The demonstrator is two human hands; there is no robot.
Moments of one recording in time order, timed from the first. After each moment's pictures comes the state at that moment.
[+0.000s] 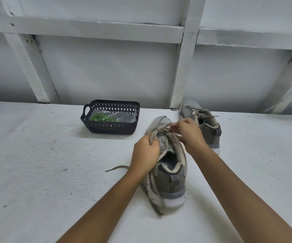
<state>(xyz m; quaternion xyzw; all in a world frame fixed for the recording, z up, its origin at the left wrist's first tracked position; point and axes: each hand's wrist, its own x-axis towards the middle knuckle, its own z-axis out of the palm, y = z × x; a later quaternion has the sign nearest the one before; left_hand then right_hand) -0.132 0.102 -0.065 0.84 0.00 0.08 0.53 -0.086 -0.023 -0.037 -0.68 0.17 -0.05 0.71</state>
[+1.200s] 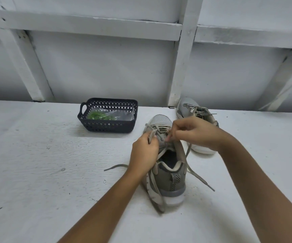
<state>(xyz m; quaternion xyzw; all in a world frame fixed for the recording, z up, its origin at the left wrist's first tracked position) -0.137 0.105 -0.062 0.84 0.00 0.06 0.54 -0.133 -0.045 0.015 -0.90 -0.16 0.09 0.38</state>
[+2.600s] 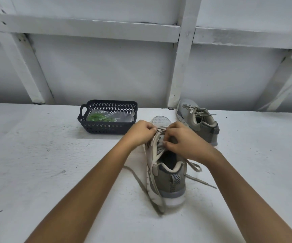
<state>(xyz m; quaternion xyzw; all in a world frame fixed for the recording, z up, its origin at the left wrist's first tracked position) -0.082 0.122 -0.034 0.89 -0.09 -0.06 0.43 -0.130 -0.030 -0.018 -0.96 -0.16 0.01 0.23</state>
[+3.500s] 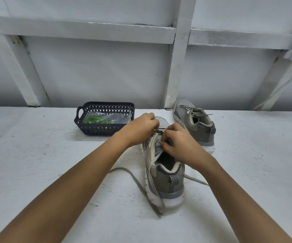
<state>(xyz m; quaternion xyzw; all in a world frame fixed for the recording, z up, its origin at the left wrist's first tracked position) -0.052 0.128 -0.037 0.91 -0.39 0.12 0.08 -0.129 -0.026 -0.037 -0.96 -0.15 -0.09 0.22</state>
